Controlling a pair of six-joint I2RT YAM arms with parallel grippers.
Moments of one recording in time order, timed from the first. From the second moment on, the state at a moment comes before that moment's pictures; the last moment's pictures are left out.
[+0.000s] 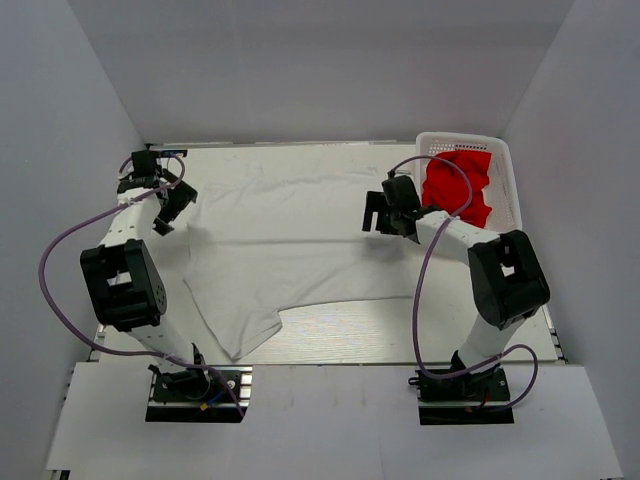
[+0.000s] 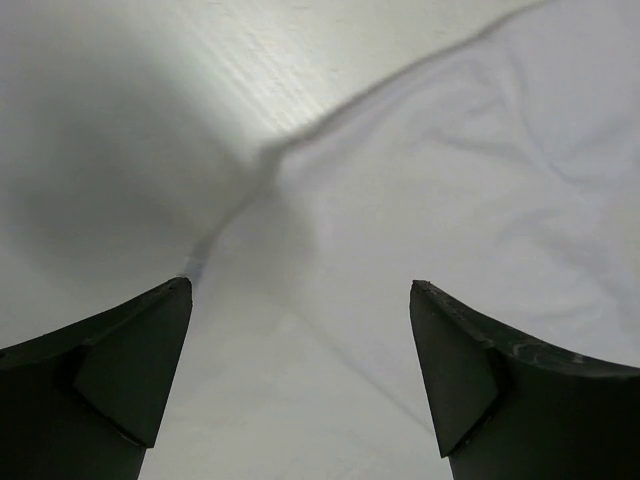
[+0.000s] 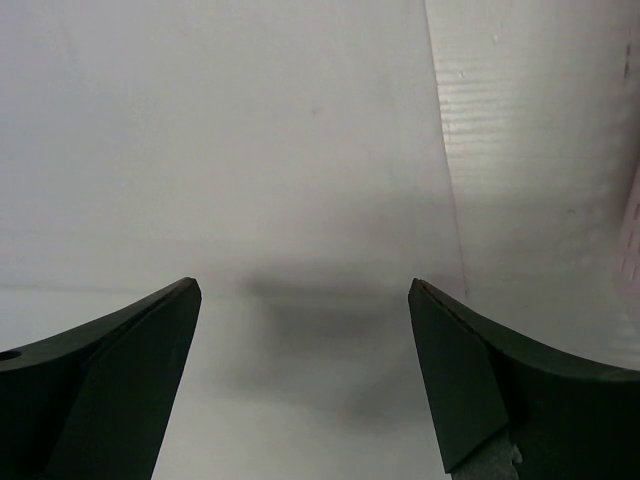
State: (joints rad) left arm 0.21 1.71 1.35 -0.66 -0.13 -0.72; right arm 0.45 1.73 1.07 -0.17 0.14 0.41
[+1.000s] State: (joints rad) left arm 0.11 2.48 2.15 -0.55 0.08 -0.56; right arm 0.41 2.41 1.98 -0.45 0.25 0.32
